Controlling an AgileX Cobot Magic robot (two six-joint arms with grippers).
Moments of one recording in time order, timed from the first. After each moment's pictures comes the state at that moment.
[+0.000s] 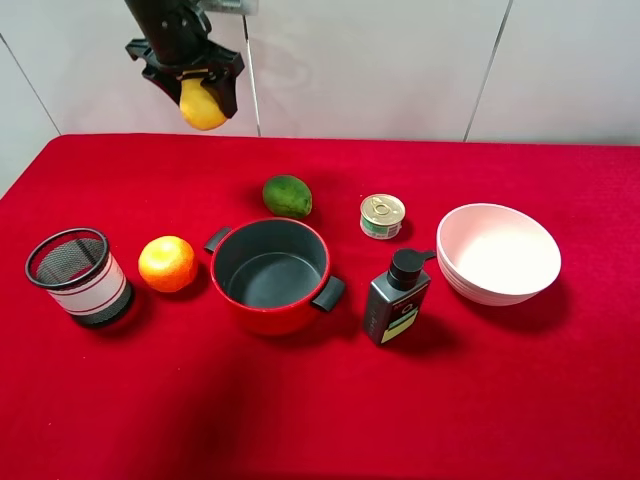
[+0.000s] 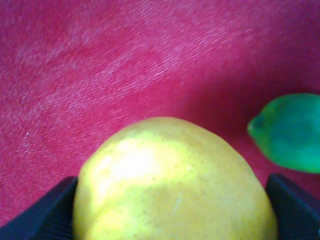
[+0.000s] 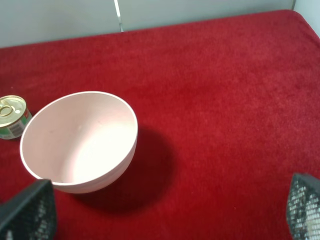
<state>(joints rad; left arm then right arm) -0.27 2.26 -2.17 -0.05 1.17 0.17 -0.03 -0.01 -0.50 -0.05 1.03 0.09</state>
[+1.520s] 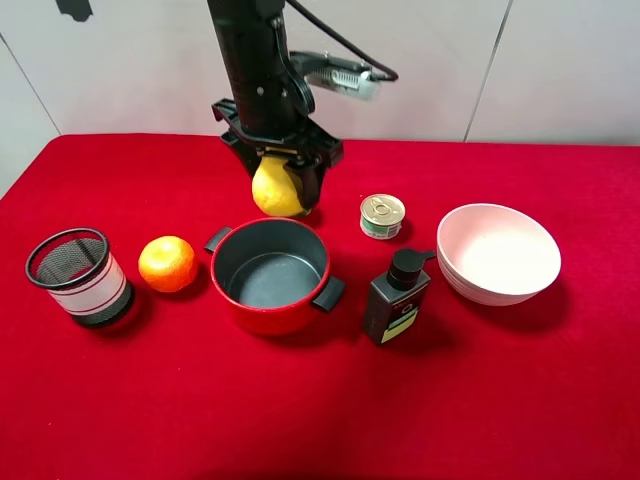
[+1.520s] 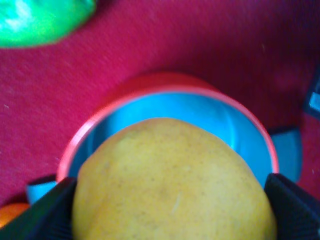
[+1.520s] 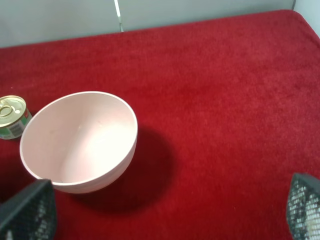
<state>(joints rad) -0.65 2.07 -1.77 -0.05 1.17 0.08 -0.03 -0.01 -0.50 -0.05 1.03 0.09</state>
